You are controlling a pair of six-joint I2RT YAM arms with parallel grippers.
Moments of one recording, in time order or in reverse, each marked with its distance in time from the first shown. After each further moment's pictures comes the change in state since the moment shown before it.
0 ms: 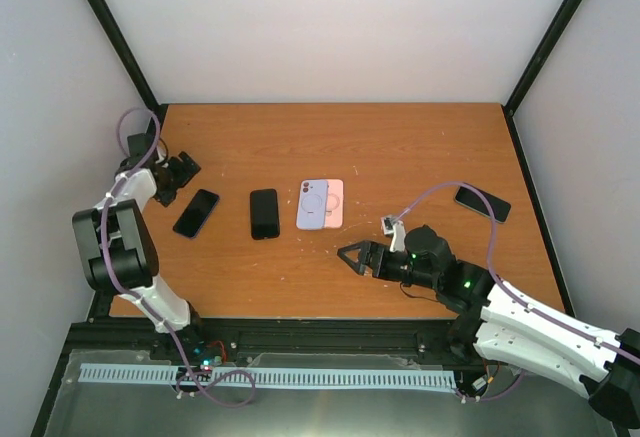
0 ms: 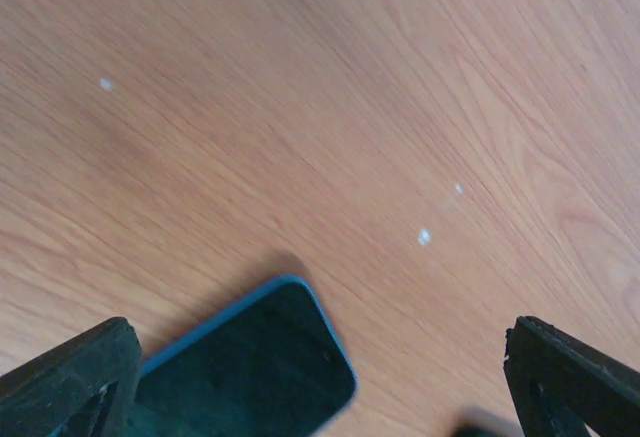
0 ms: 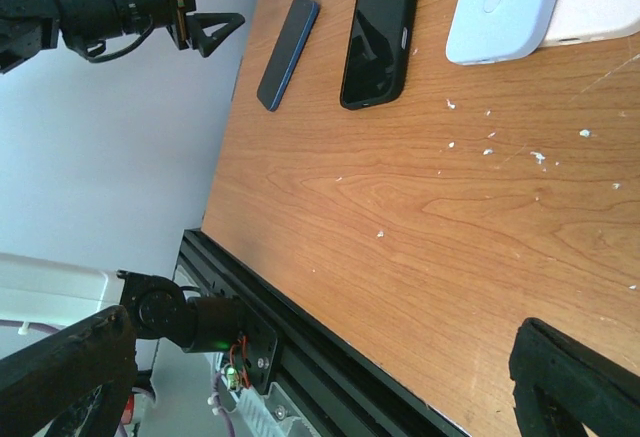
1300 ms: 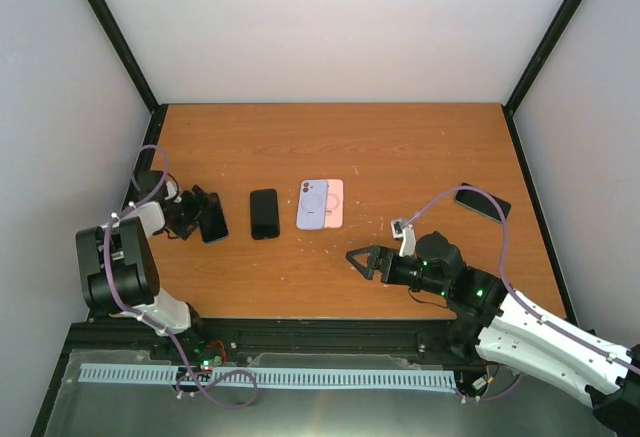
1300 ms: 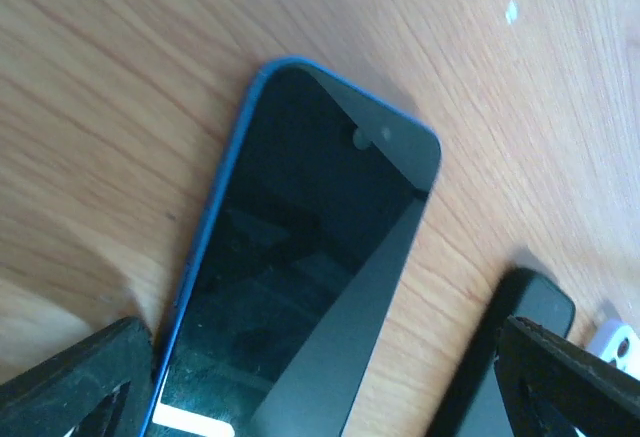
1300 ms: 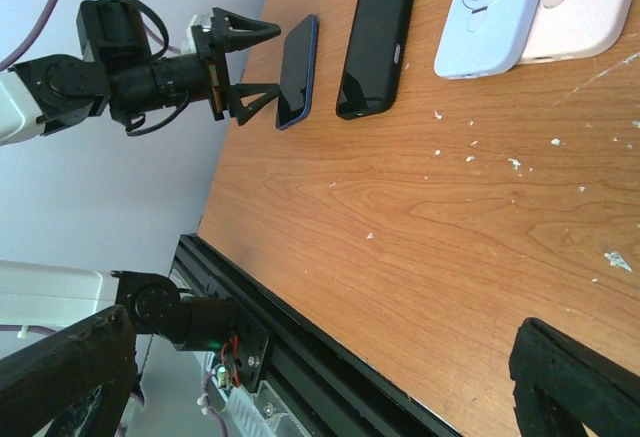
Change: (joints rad) left arm 0.032 -0.086 -0.317 0.129 0.173 -0.044; right arm -0.001 -0.131 -0.025 -0.077 0.033 -0.028
